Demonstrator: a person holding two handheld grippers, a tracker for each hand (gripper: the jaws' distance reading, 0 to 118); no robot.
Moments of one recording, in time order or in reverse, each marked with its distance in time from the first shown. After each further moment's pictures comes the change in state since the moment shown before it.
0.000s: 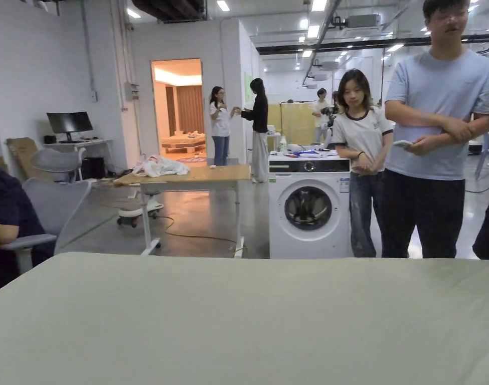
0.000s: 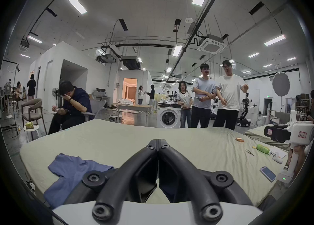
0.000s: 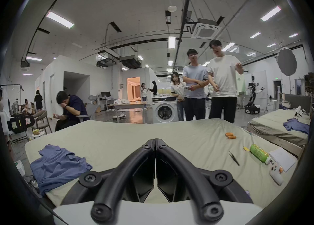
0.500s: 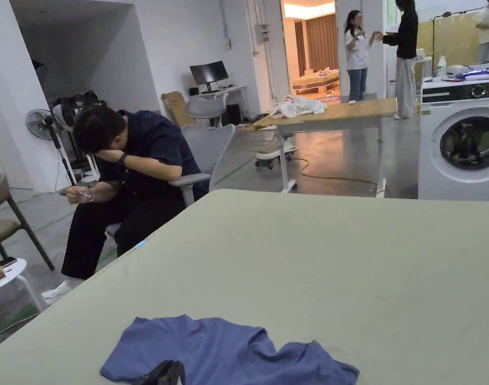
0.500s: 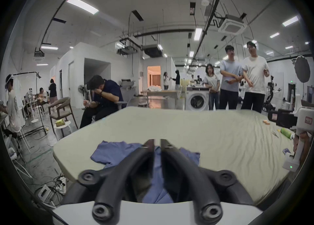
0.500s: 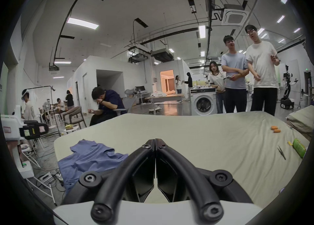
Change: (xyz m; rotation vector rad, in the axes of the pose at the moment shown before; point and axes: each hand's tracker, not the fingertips) left arm -0.082 -0.011 0.051 -0.194 0.242 -0.063; right arm -0.096 -0.022 -0.051 -0.068 0.346 -0.036
